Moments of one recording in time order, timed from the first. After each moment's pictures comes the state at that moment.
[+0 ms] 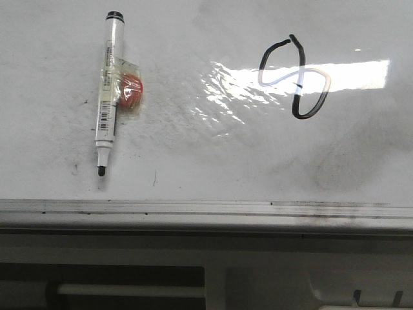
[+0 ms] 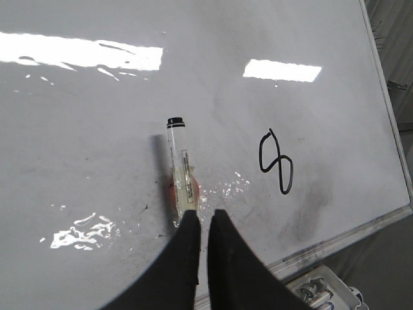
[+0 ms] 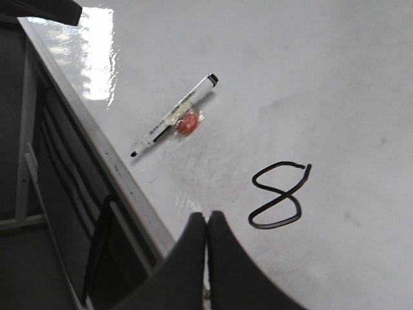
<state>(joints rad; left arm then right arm) -0.94 0.33 -0.28 -1.84 -0.17 1.55 0.55 0.12 -0.33 0.54 0.44 -0.87</state>
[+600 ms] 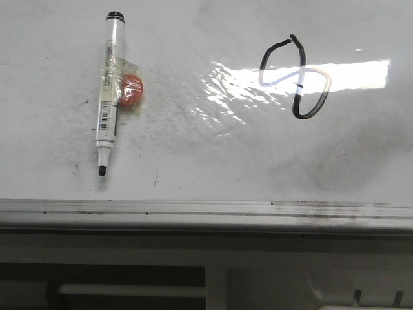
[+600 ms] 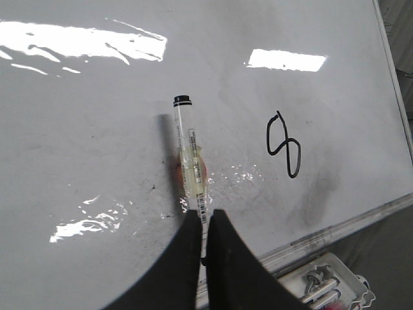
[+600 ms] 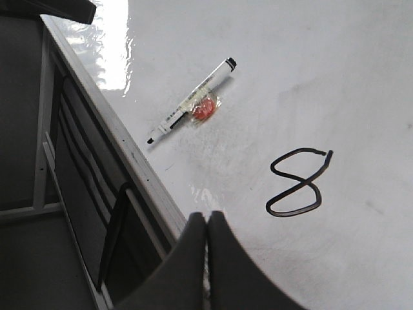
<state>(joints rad) -0.94 0.32 -0.25 -1.83 -0.18 1.55 0.55 0.12 -0.32 0.55 0.47 -0.87</state>
